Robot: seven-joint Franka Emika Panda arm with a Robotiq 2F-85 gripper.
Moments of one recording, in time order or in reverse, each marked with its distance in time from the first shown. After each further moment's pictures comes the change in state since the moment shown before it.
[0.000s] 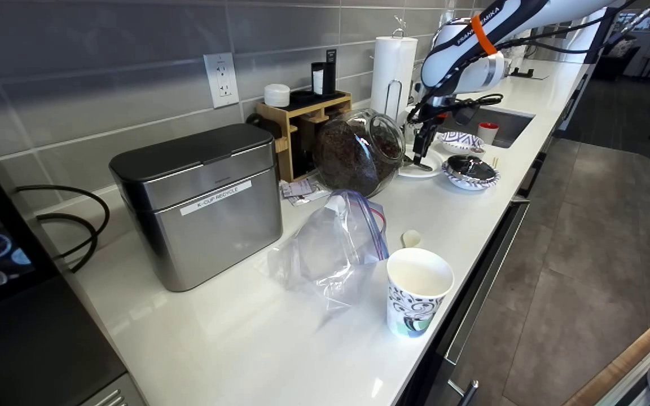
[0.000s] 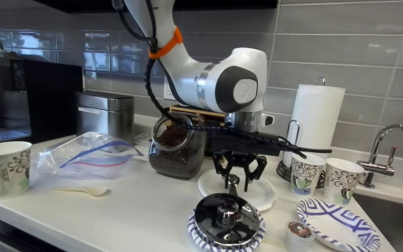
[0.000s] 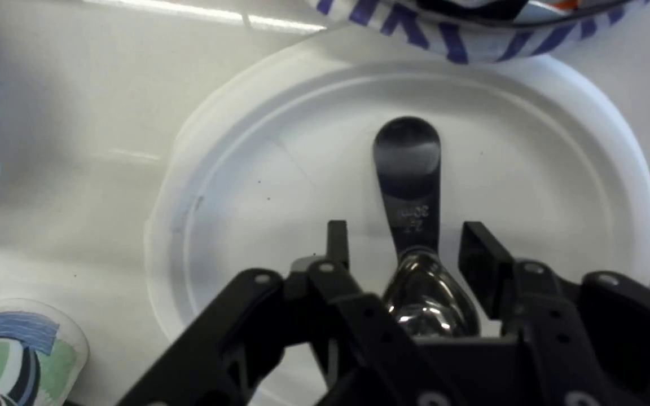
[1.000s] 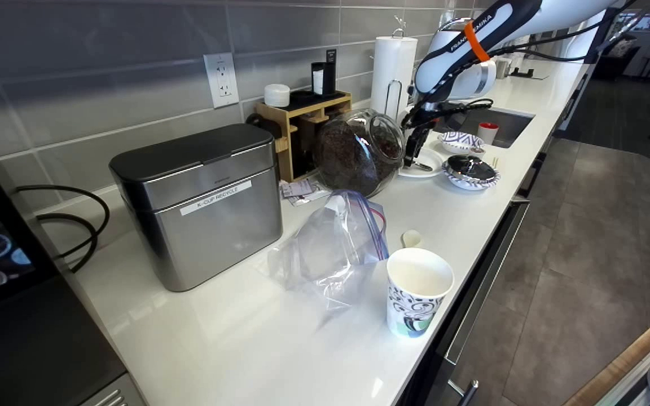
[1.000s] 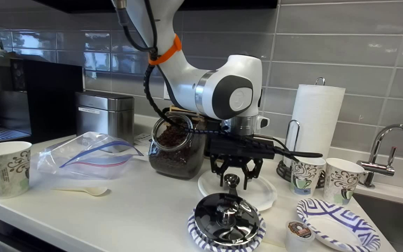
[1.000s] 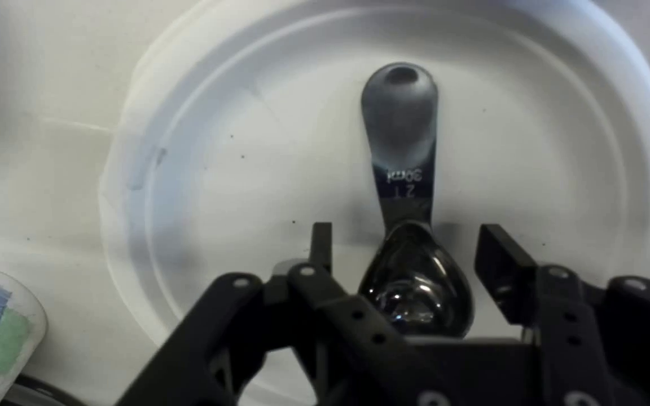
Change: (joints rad) arm -0.014 0.040 0.039 0.021 0.000 0.051 -0.016
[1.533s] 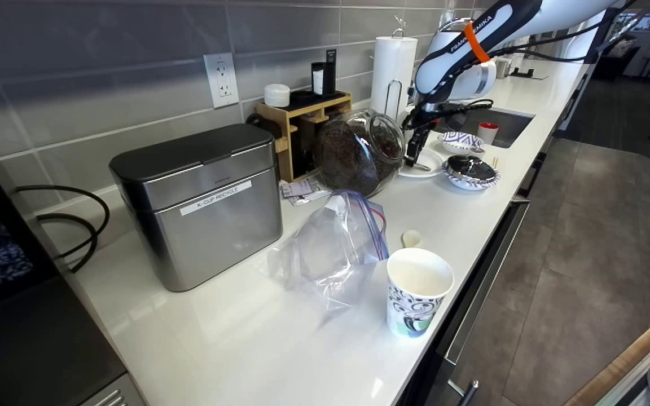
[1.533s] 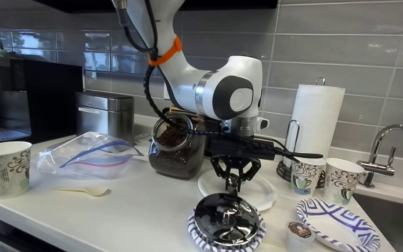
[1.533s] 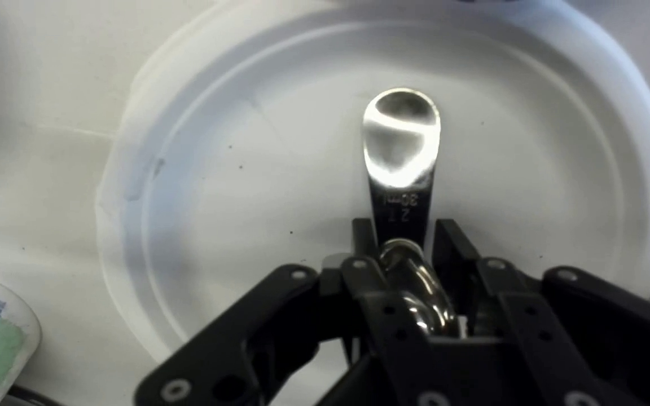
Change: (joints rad) arm 0.000 0.001 -0.001 0.001 -0.006 -0.015 -0.003
